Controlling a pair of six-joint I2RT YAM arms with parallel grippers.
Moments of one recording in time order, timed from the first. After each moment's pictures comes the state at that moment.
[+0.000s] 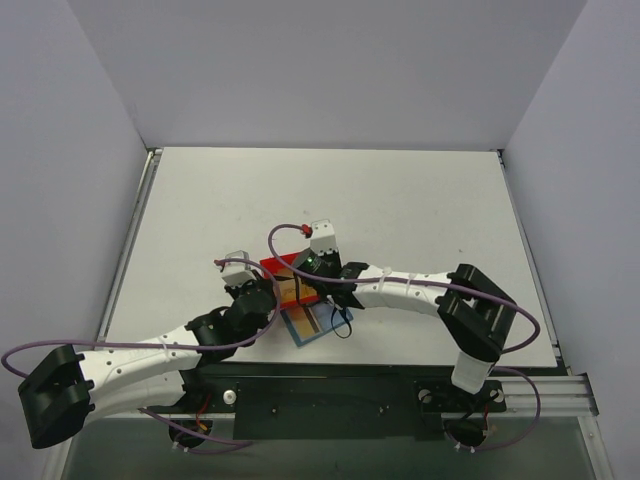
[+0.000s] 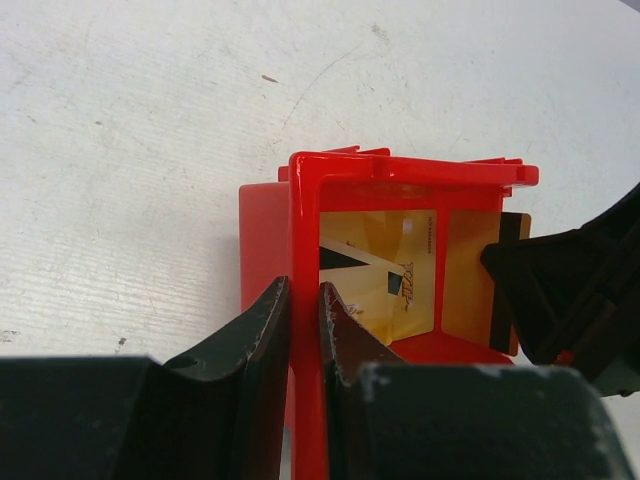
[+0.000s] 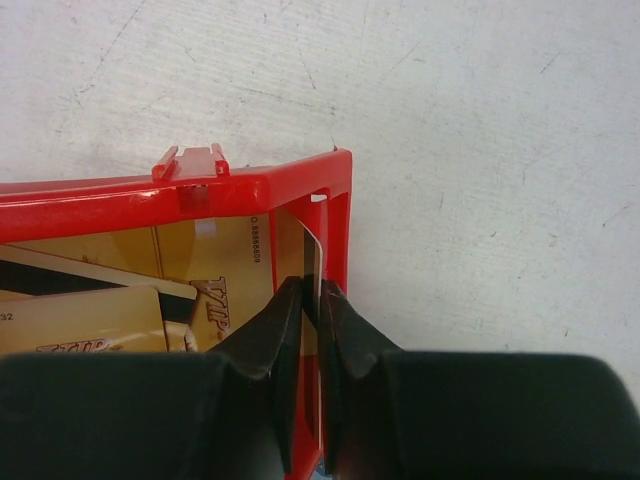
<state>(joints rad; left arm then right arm) -1.01 0.95 0.38 0.05 -0.87 -0.86 1.04 1.76 1.07 -0.20 0.72 0.53</state>
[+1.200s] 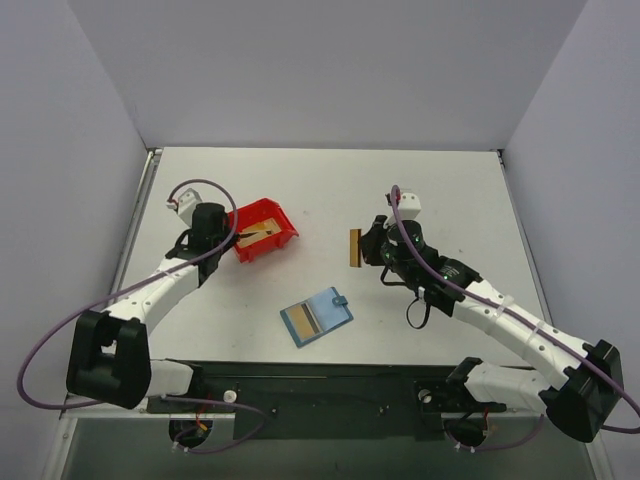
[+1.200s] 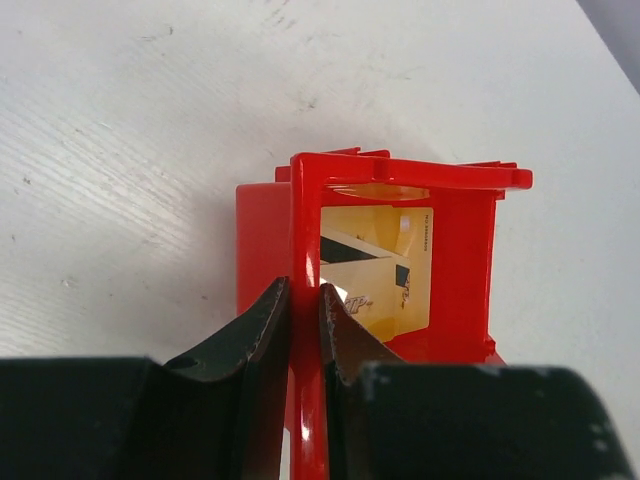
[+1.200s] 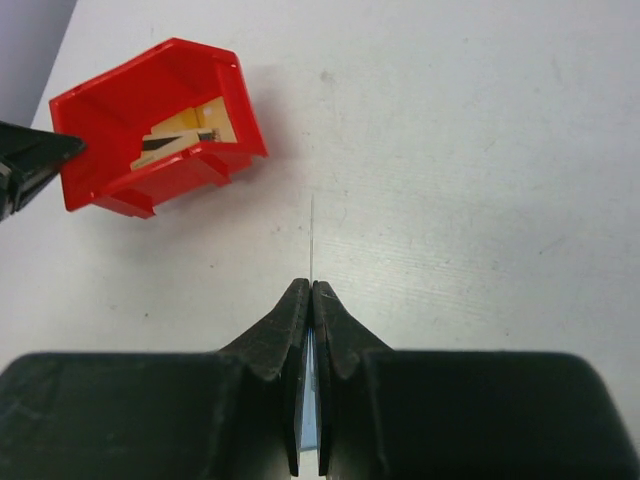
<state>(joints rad) -0.30 1.30 0.78 -0.10 -0.37 -0.85 0.75 1.11 0.86 -0.17 0.31 0.54</state>
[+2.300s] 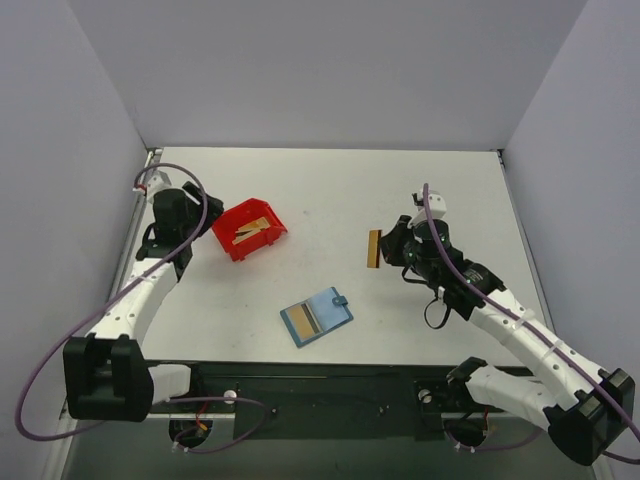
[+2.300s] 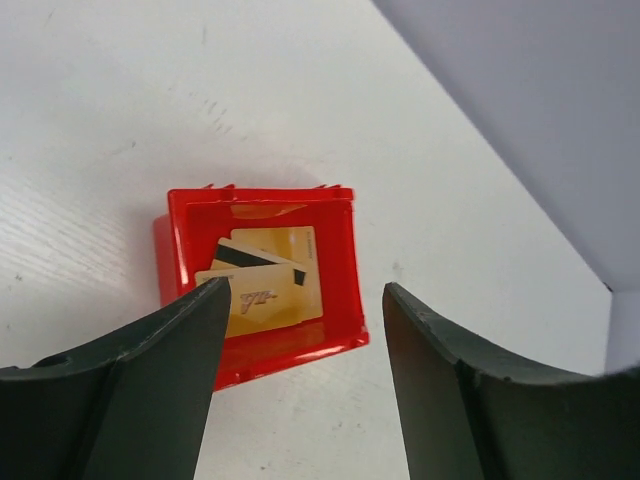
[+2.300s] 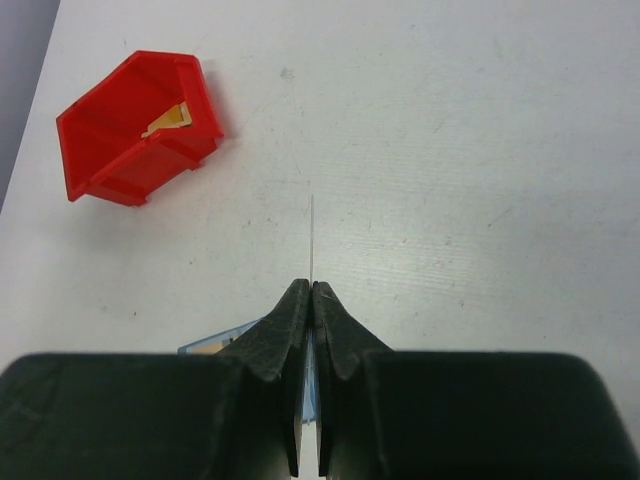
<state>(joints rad) -0.06 1.28 0.86 -0.05 -0.12 -0.82 0.62 1.00 0.81 -0.27 0.21 0.55</state>
